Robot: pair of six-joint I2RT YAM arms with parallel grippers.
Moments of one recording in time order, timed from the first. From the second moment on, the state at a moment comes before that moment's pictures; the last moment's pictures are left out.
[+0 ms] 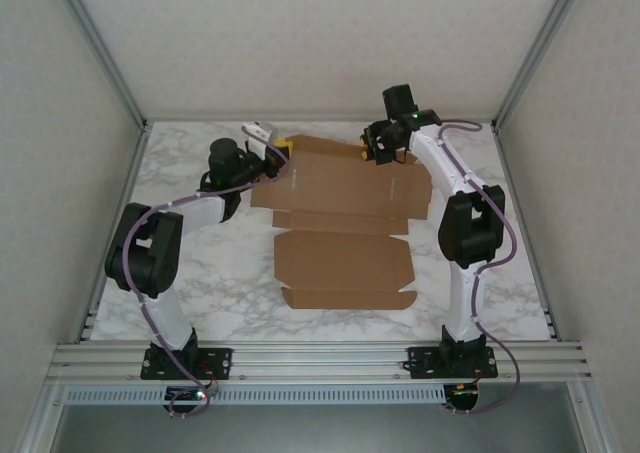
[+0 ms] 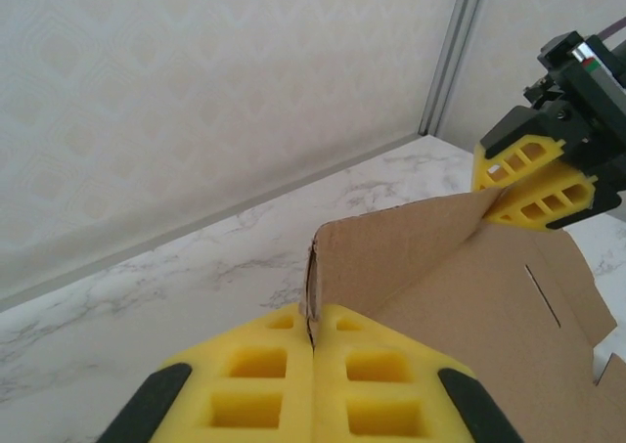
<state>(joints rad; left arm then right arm) -0.24 1.81 1.03 0.69 0.54 -0.06 0.31 2.08 1.95 -0.84 -0.29 1.54</state>
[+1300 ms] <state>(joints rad) -0.45 1.58 1.21 -0.01 0.23 -0.76 0.36 1.62 0.79 0.60 -0.02 1.42</state>
